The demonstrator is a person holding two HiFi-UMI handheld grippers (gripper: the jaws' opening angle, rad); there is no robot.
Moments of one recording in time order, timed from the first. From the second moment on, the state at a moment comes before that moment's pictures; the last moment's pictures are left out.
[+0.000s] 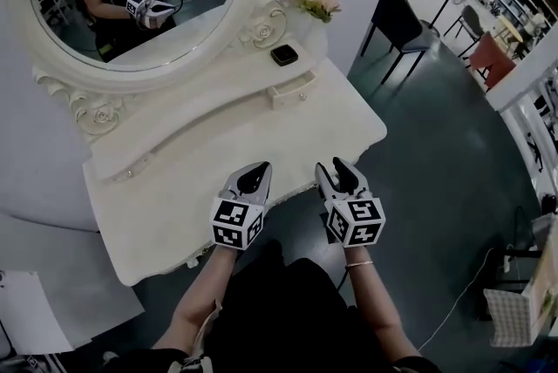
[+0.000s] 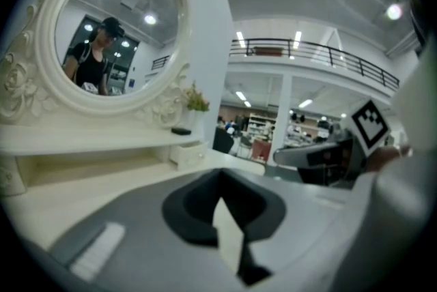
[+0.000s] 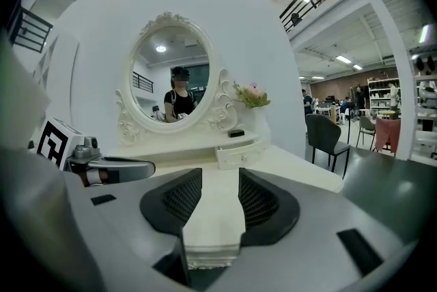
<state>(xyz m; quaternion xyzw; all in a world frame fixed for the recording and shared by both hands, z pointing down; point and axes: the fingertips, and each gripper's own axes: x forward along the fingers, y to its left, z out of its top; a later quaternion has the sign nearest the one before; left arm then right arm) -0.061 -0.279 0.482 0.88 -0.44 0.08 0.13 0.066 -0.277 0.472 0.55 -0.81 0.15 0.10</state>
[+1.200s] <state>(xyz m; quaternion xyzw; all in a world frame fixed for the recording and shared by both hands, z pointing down) -0.043 -0.414 0.513 0.85 -0.49 0.10 0.18 0.061 -0.460 0.519 0.48 -0.84 0.15 0.17</state>
